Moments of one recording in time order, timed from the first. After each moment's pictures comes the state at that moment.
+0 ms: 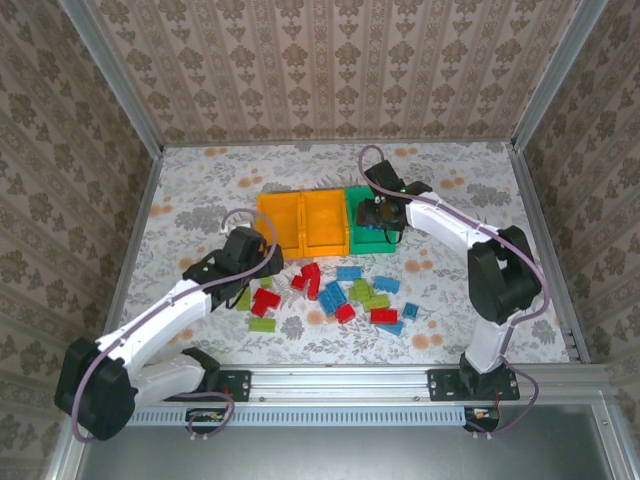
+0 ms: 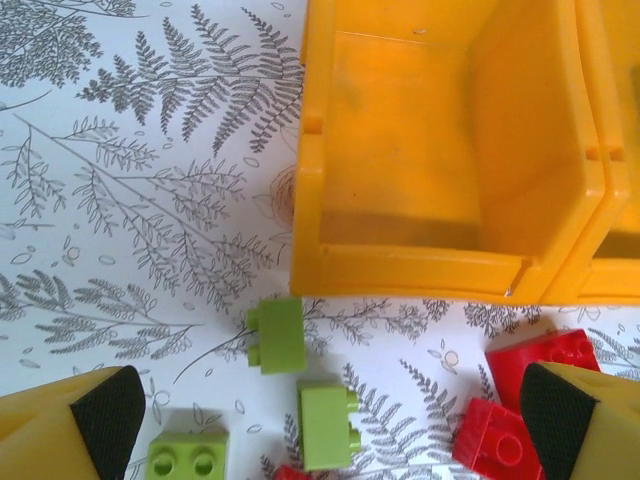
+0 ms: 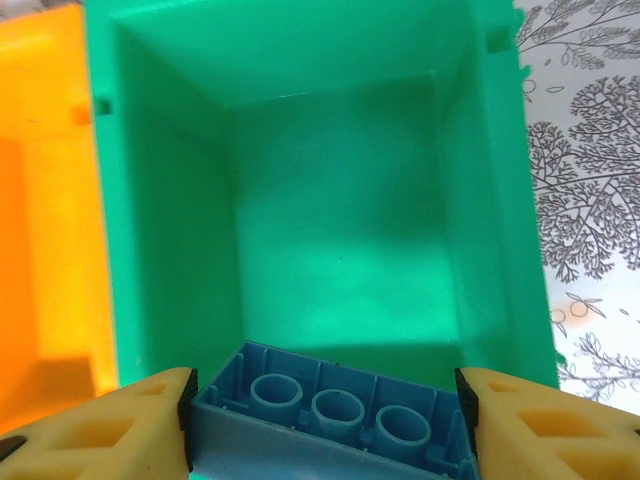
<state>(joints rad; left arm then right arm) -0.61 1.06 0.66 -0.47 -0.29 -0.59 0.45 1.83 1.39 -0.65 0.10 0.54</state>
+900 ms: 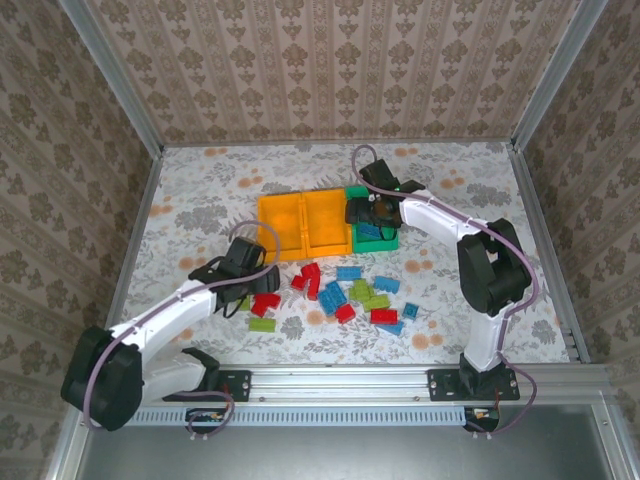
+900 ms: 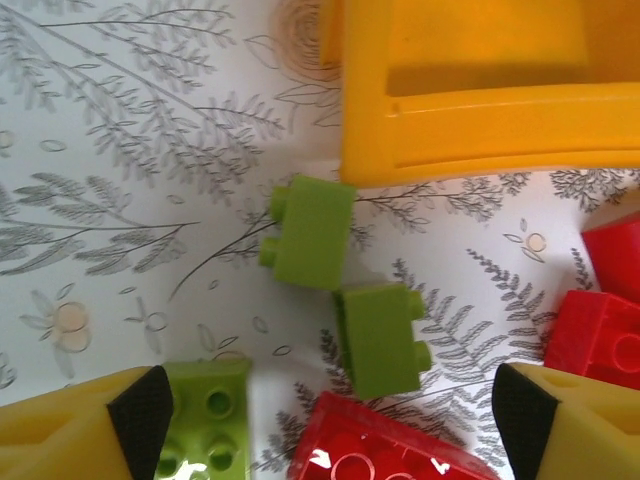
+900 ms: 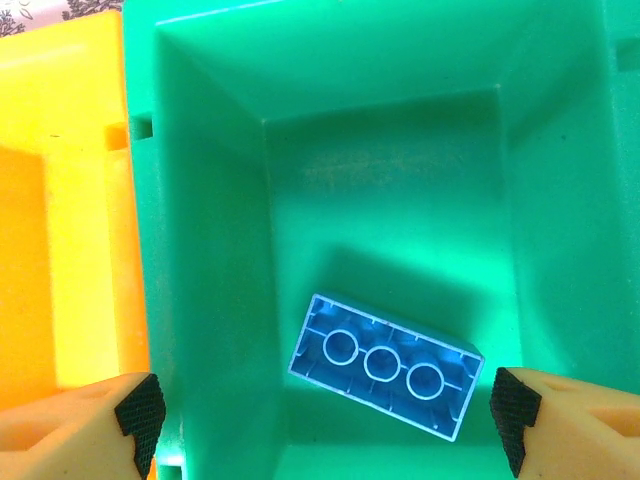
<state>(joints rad) -0.56 1.15 0.58 -0.47 -0.15 -0.49 0.44 1.88 1.42 -0.58 0.06 0.50</state>
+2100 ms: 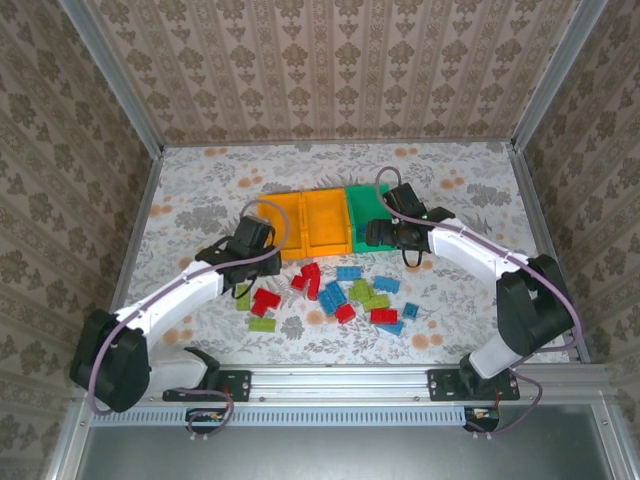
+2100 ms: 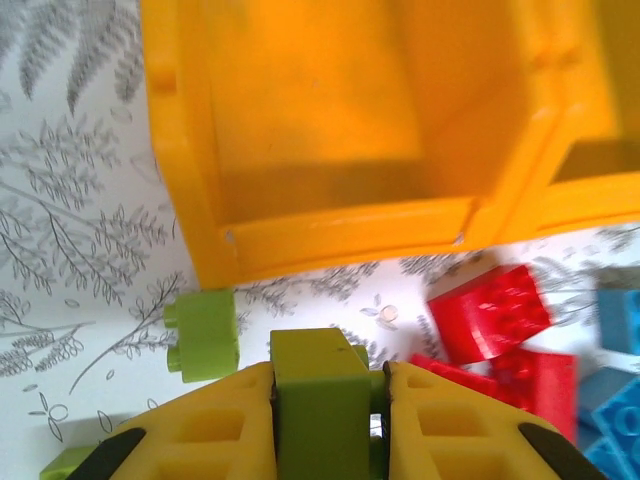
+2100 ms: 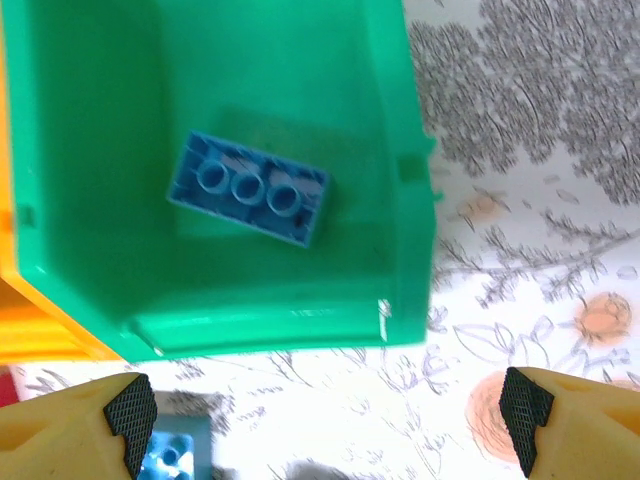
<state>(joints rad) -0.59 1.23 0.78 -0.49 -0.08 -0.50 0.43 1.56 1.06 -0.56 0.11 0.50</state>
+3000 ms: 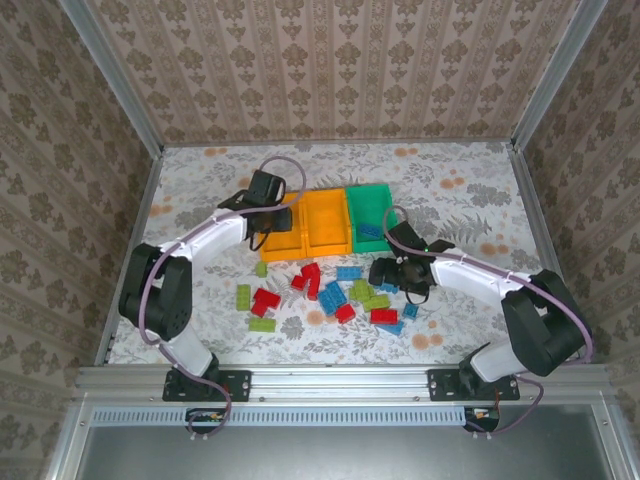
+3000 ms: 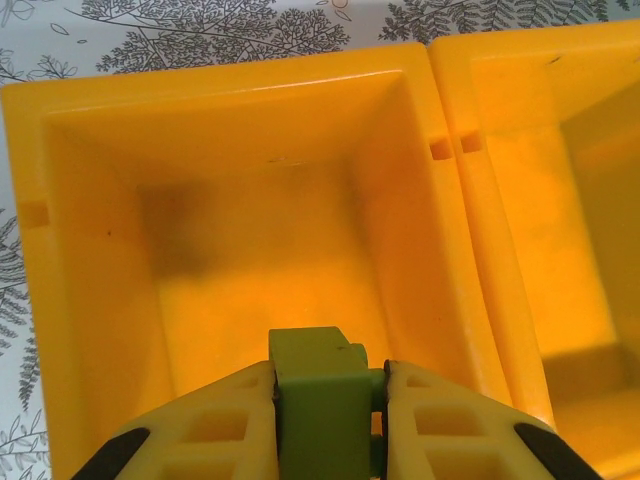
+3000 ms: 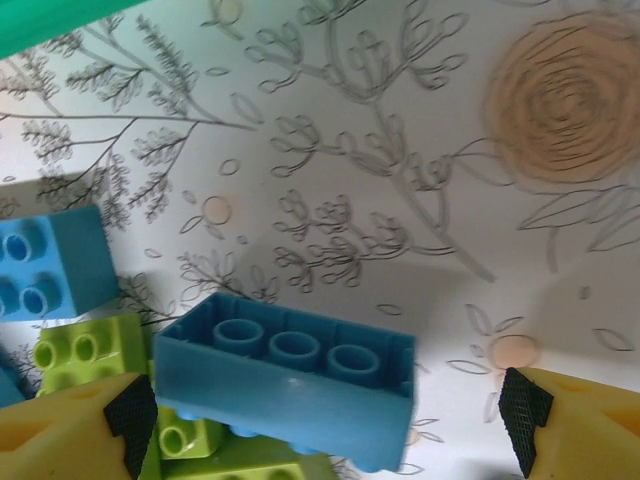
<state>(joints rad) -0.48 1.68 1.17 -0.42 -0.02 -0.35 0.53 1.46 0.79 -0.56 0.00 0.74</state>
